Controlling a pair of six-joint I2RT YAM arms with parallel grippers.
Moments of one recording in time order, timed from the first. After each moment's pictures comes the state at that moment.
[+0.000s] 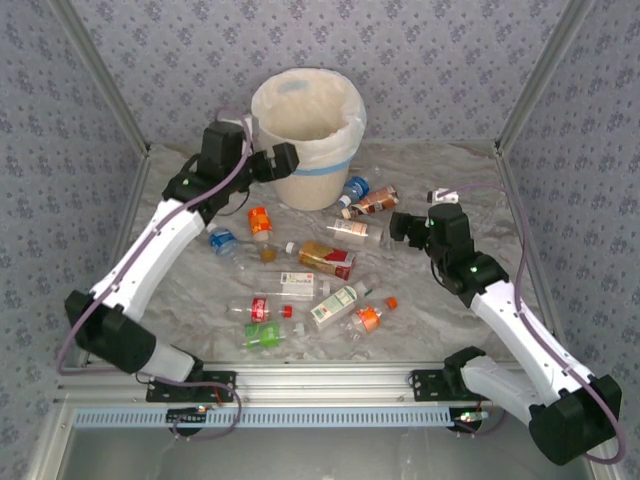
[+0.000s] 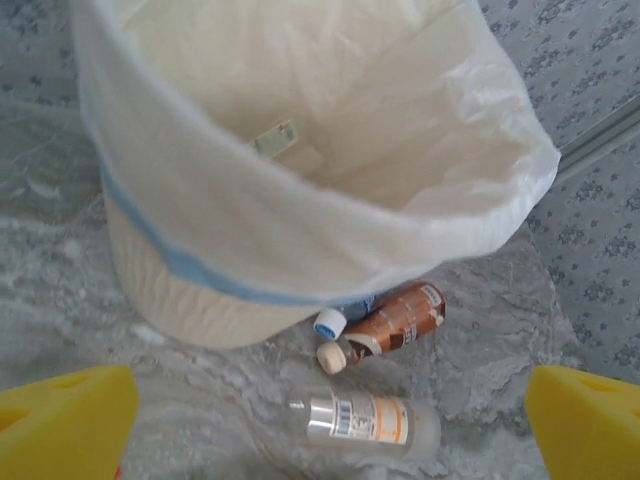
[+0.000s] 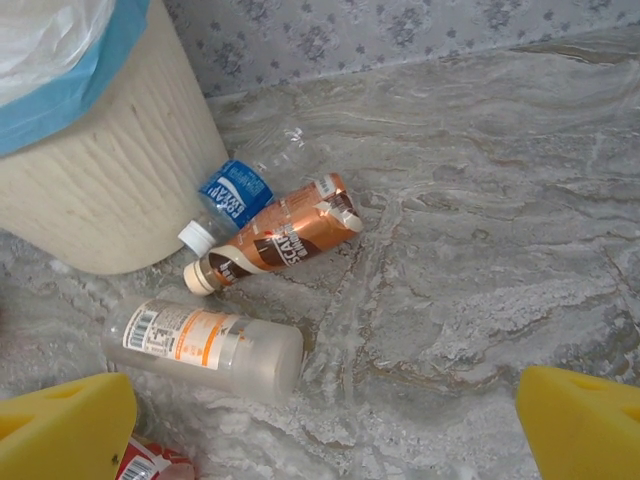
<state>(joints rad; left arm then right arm) -0.47 1.43 1.49 -0.53 0.03 -0.55 0.40 0.96 0.81 -0.38 0.25 0.34</state>
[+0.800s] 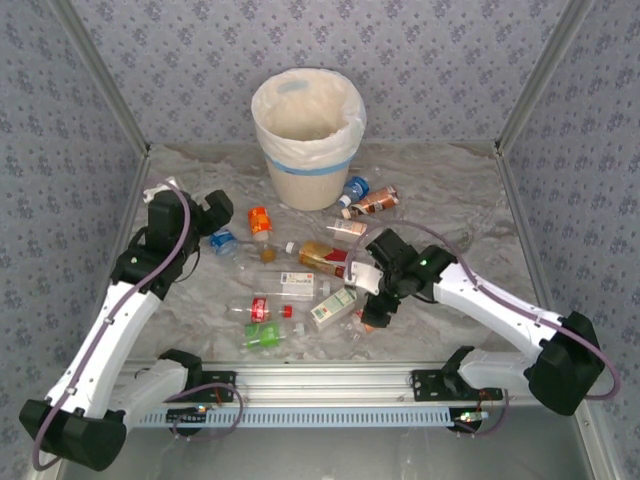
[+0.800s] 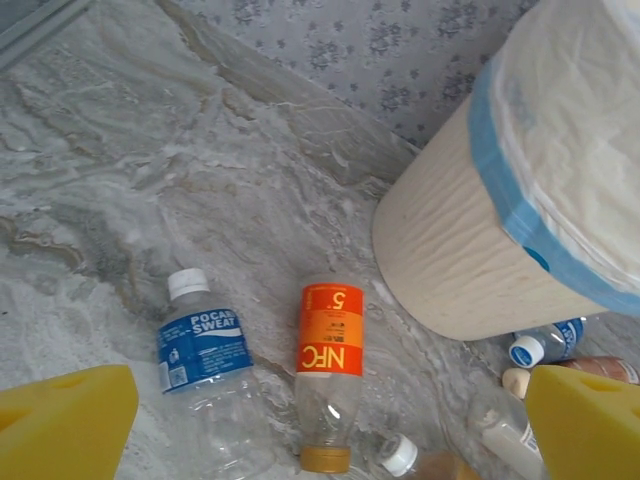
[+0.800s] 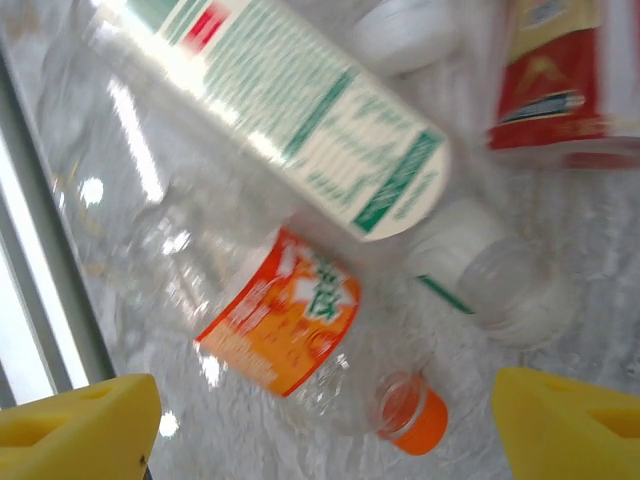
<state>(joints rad) -0.31 0.93 1.00 -0.61 -0.25 -0.69 0.77 1.20 0.90 -0.93 -0.15 -0.58</state>
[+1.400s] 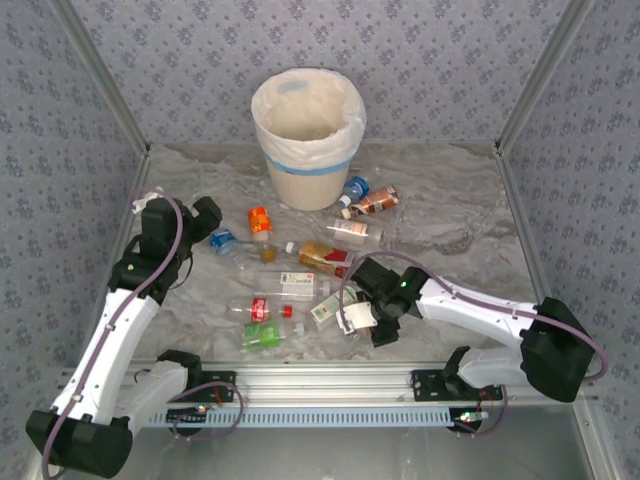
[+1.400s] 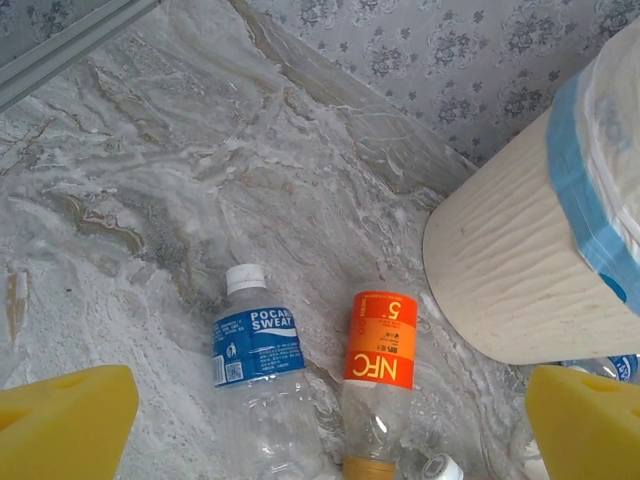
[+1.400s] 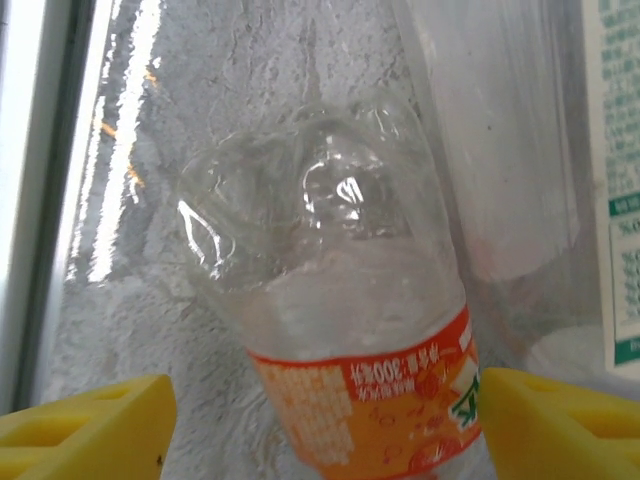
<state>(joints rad) -0.24 0.89 0.94 -0.61 -0.26 -0.71 0.92 1.26 0.73 -0.77 -0.07 -0.99</state>
